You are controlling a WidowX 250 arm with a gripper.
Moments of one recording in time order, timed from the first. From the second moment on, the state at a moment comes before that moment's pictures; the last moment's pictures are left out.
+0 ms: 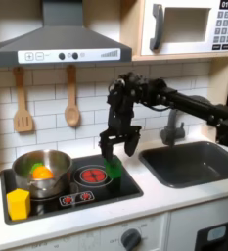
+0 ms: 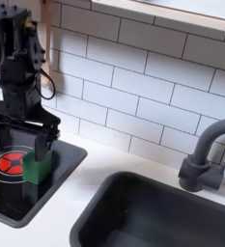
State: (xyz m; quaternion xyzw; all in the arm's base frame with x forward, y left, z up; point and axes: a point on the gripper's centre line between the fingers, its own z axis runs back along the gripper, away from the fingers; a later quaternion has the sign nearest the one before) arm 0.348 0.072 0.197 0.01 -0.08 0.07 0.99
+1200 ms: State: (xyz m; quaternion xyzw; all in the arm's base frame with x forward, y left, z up) arm 0.368 0.071 0.155 -0.01 -0.06 0.03 1.00
